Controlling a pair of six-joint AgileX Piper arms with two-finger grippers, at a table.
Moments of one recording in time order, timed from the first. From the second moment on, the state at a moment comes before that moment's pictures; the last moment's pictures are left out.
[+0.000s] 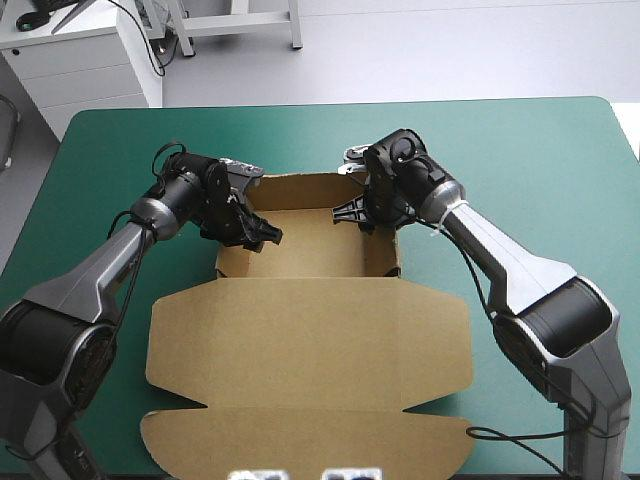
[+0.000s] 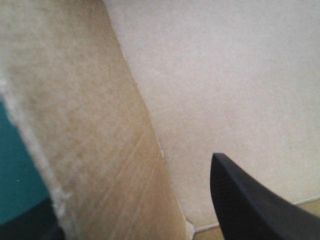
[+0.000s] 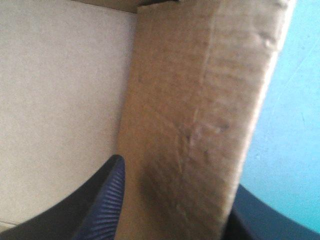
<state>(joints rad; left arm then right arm) -0.36 1.83 -1.52 -0.04 1.06 0.01 0.57 1.99 -1.89 -0.12 1.24 0.37</state>
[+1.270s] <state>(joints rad) -0.36 1.83 -1.84 0.12 1.19 0.02 0.55 1.93 -2.09 -0.18 1.25 0.25</state>
